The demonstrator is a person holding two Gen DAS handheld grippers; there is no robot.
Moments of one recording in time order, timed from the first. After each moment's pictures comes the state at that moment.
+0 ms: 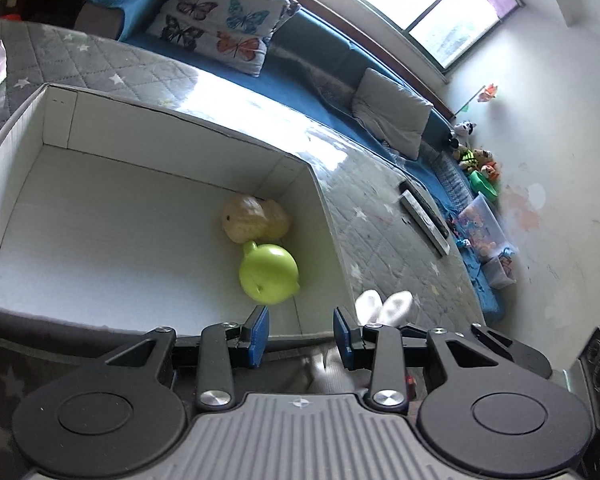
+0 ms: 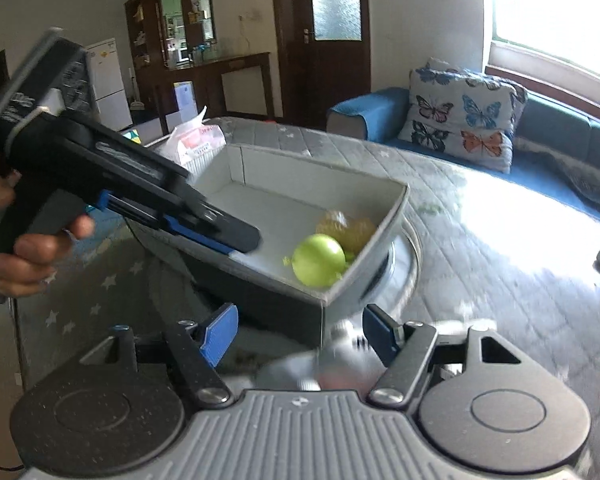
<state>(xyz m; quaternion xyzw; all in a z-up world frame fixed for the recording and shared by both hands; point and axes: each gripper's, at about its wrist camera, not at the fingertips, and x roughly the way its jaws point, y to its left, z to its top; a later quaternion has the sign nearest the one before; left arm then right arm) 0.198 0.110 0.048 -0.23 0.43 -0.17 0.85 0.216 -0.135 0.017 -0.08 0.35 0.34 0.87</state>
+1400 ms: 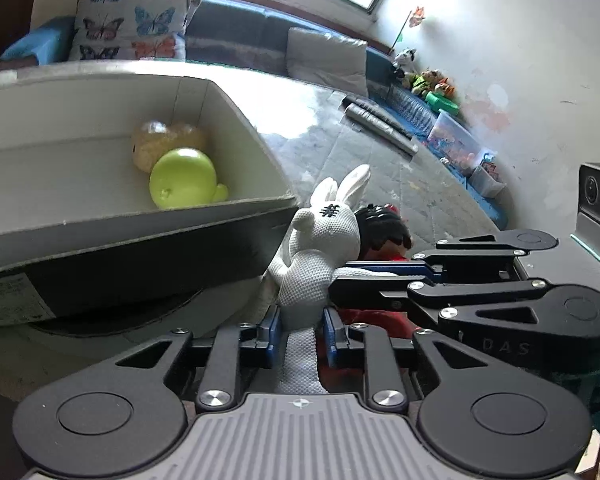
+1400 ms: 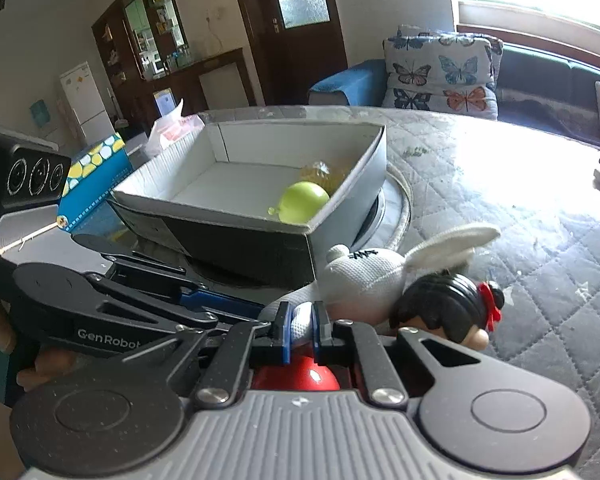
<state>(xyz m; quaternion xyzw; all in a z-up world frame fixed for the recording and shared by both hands) 0.160 0.040 -0.003 -0.09 0.41 -0.26 0.87 0.201 -0.160 -0.010 -0.02 0.38 0.32 0.87</state>
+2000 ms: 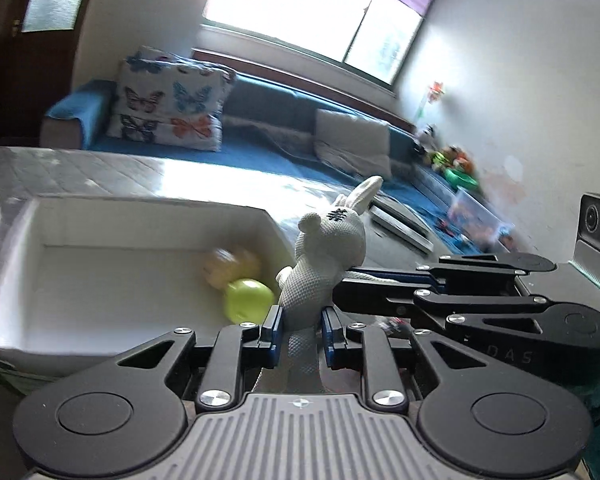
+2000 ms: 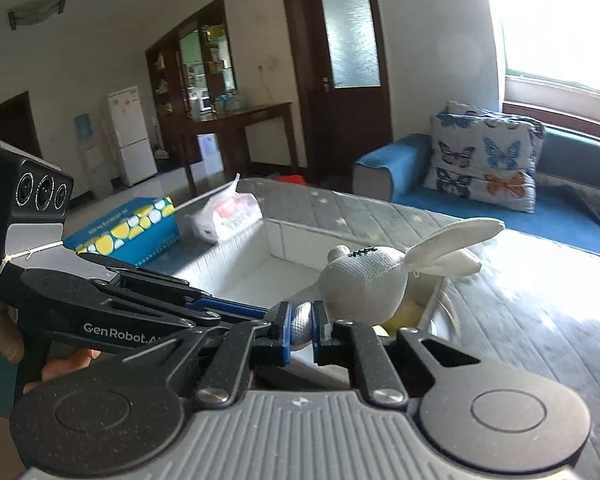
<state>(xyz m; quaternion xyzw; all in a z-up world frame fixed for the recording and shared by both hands) 0.160 0.105 0.072 -0.12 0.32 -0.19 0.92 0.220 -0.102 0.065 -0.04 0.28 0.38 0.88</state>
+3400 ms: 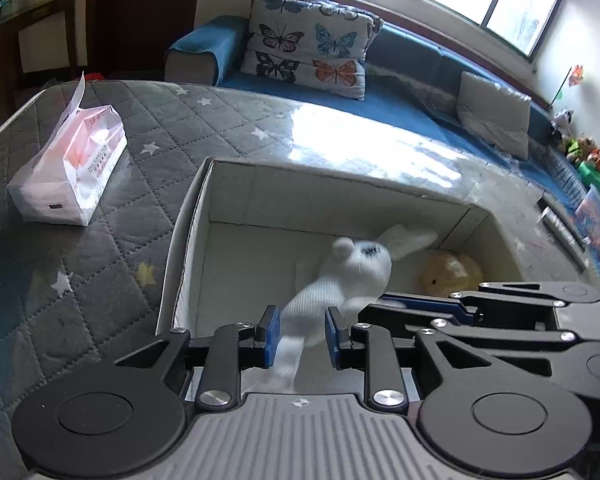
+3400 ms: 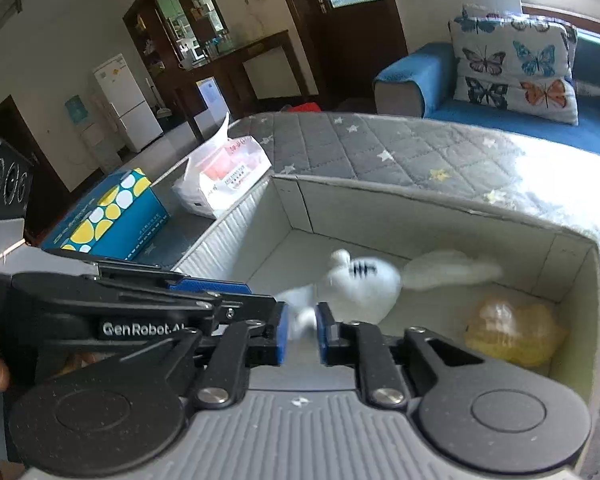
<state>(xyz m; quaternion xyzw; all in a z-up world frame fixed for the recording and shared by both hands) 0.245 0.195 0.033 -0.12 0.43 -0.02 0.89 0.323 0.016 -0.006 0.00 0.41 0.39 0.82</state>
